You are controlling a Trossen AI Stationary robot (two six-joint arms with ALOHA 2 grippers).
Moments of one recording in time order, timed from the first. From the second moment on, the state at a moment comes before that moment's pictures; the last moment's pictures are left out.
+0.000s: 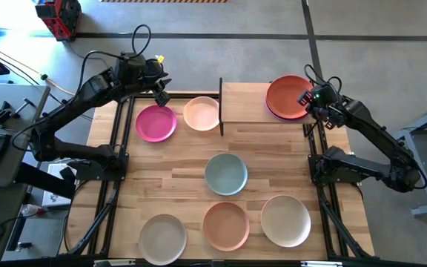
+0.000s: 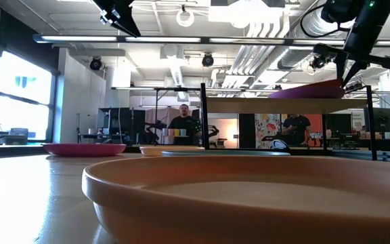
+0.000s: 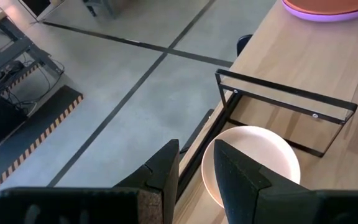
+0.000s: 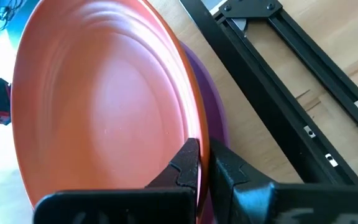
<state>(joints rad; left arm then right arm) 0.64 1.17 1.34 -0.70 -0.17 0.28 -0.90 0.82 0.87 -1.01 0.28 1.23</state>
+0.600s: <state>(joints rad) 0.64 1.17 1.34 -0.70 -0.17 0.36 -0.90 0.82 0.87 -1.00 0.25 1.23</state>
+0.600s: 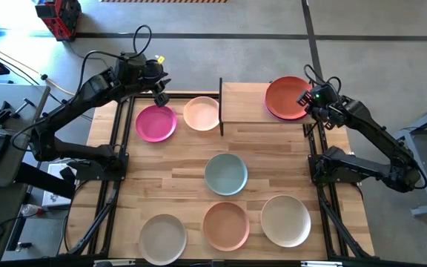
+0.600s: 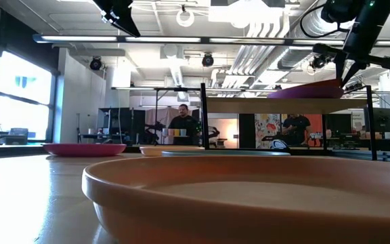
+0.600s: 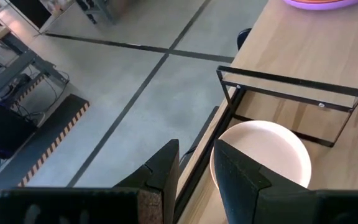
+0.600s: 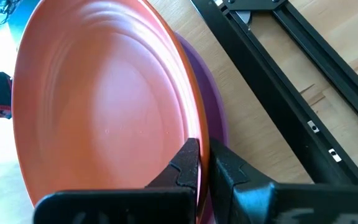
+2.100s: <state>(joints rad) 0.64 1.17 1.34 -0.70 -0.17 0.34 -0.90 0.82 0.87 -1.00 0.25 1.20</state>
